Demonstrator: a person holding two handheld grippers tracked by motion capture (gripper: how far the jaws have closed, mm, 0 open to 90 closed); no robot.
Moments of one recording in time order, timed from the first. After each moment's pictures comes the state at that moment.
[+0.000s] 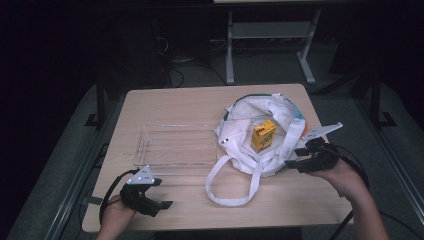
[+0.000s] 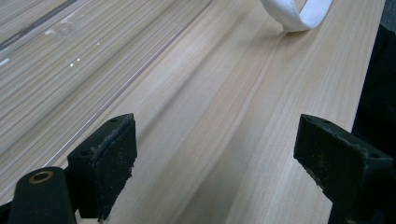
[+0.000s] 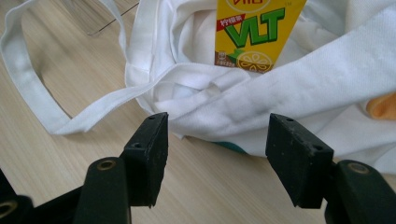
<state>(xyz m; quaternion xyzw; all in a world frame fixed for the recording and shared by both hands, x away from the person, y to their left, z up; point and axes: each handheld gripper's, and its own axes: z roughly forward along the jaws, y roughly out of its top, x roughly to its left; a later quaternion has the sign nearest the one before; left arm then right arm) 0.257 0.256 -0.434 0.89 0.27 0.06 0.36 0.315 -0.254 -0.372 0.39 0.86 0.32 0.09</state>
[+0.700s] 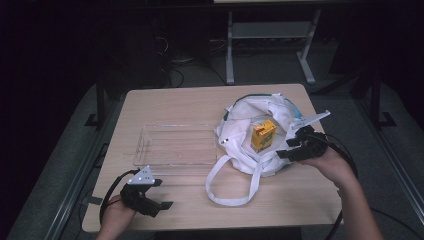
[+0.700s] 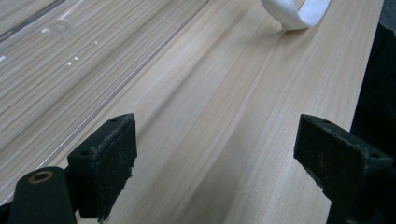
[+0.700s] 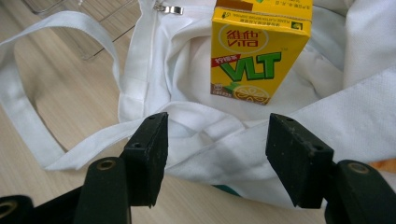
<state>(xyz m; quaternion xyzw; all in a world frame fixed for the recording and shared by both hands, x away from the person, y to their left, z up) 0.257 0.256 -0.434 0.89 0.27 0.05 0.36 0.345 -0.235 -0.365 0.39 0.86 0.32 0.09</state>
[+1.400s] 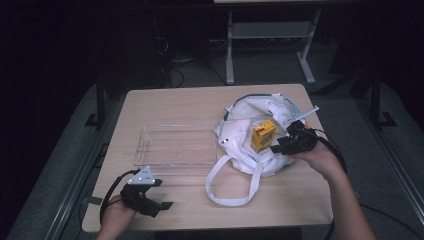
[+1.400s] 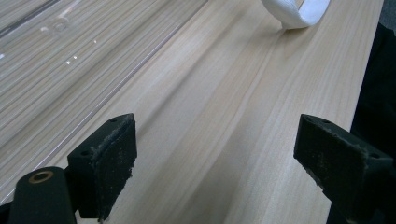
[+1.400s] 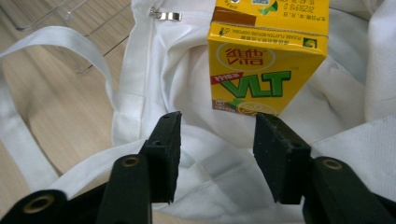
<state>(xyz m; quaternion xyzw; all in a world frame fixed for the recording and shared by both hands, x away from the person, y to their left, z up) 0.257 0.256 -0.435 0.89 0.27 0.05 0.36 0.369 -0.221 -0.375 0.40 0.86 0.31 0.07</state>
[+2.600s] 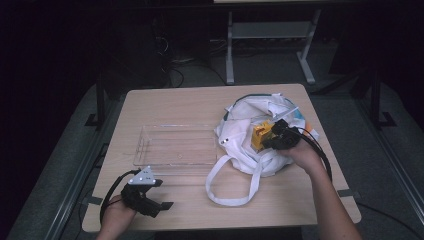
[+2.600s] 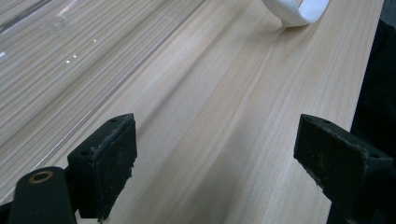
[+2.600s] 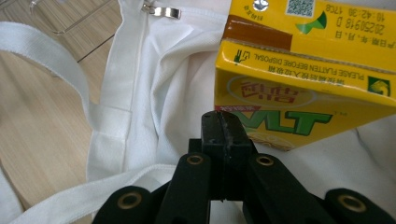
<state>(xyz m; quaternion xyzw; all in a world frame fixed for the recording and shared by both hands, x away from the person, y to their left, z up) 0.257 0.254 -0.436 0.89 0.27 0.05 0.36 0.394 -0.192 -0.399 0.38 0.88 0.30 0.06</state>
